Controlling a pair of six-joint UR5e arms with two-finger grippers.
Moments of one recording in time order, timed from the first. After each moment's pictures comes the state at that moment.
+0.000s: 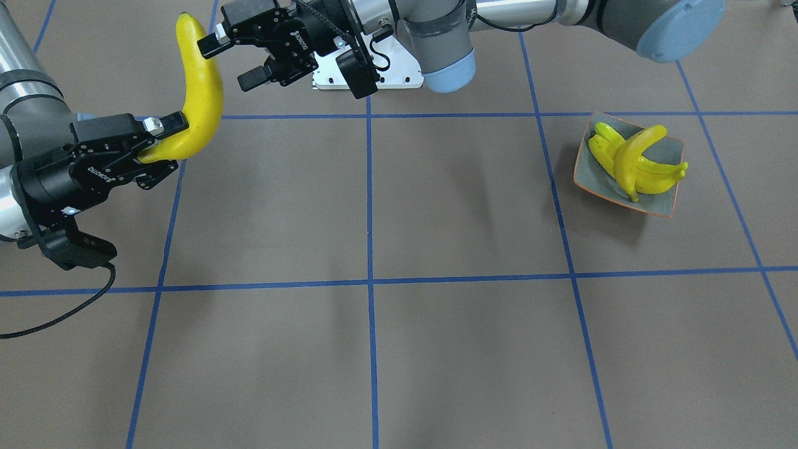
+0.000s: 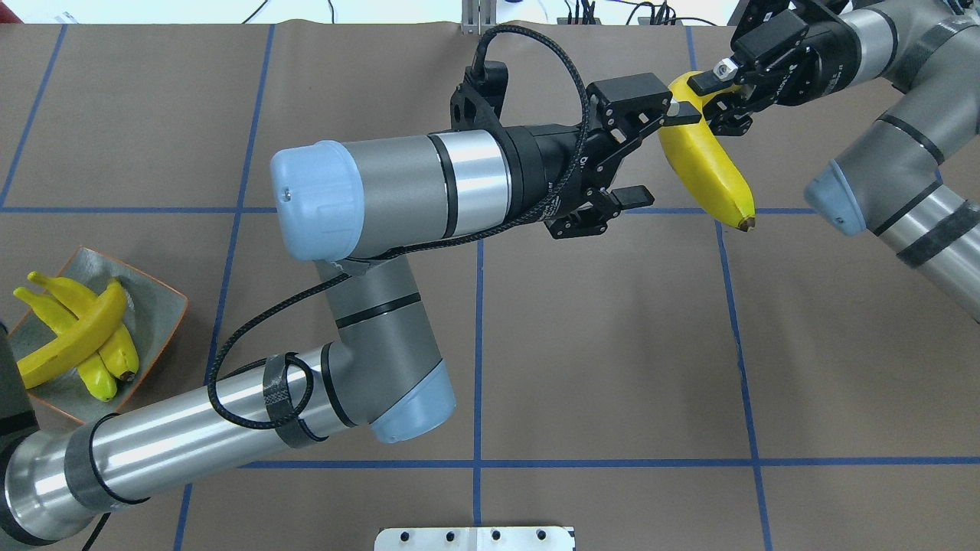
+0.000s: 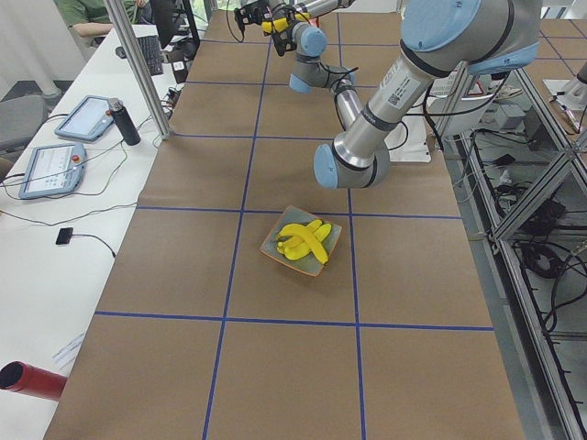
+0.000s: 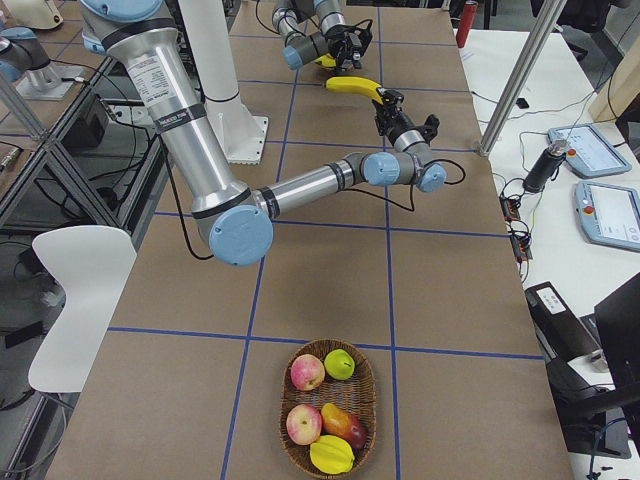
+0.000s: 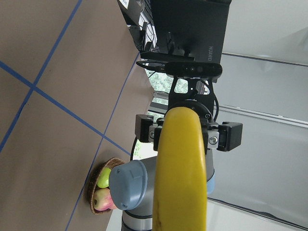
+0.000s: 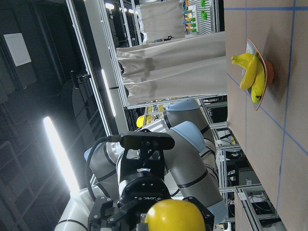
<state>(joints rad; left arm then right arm) -0.50 -2.49 -1.53 -2.76 -1.69 -2.12 1.06 -1.13 1.47 -1.83 3.93 -0.17</state>
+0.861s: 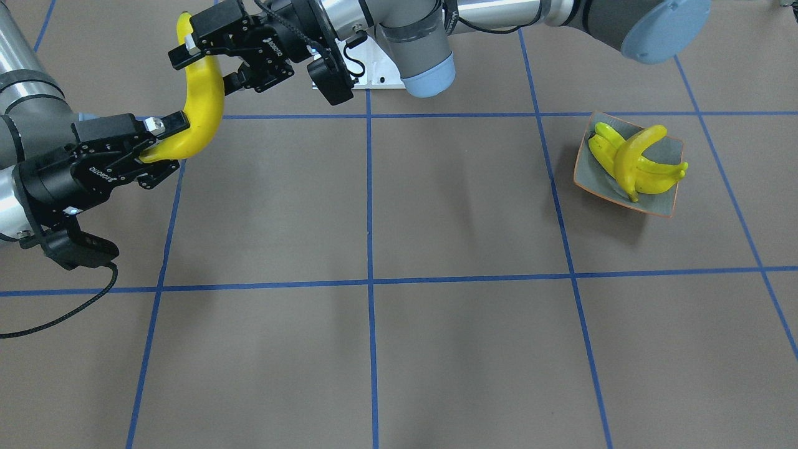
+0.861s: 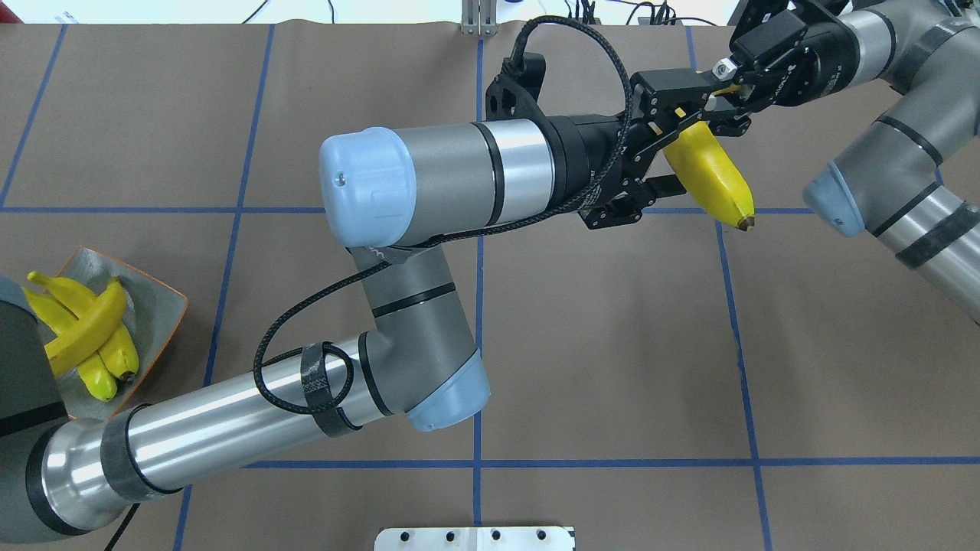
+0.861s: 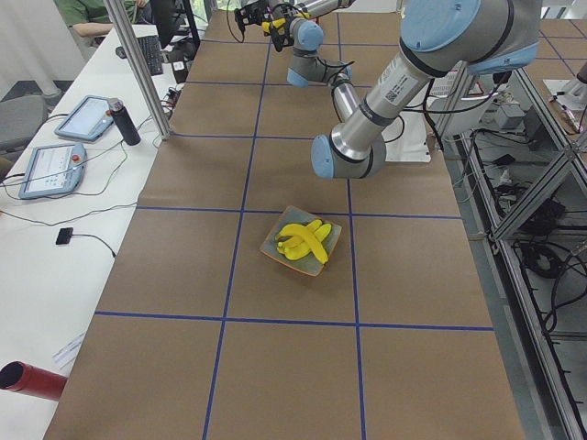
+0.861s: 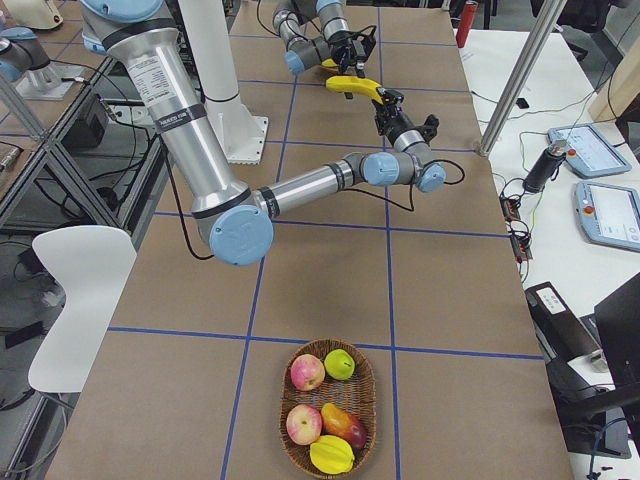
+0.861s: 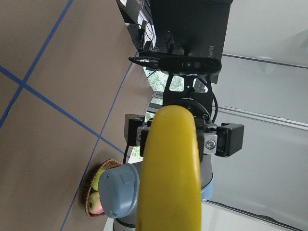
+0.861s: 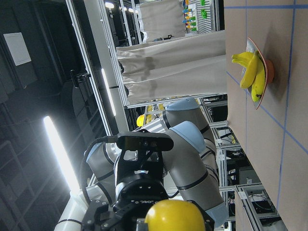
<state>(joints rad) -0.50 -2.56 -1.45 -2.76 -1.69 -2.12 1.06 -1.13 1.47 -1.83 3.94 -0.17</state>
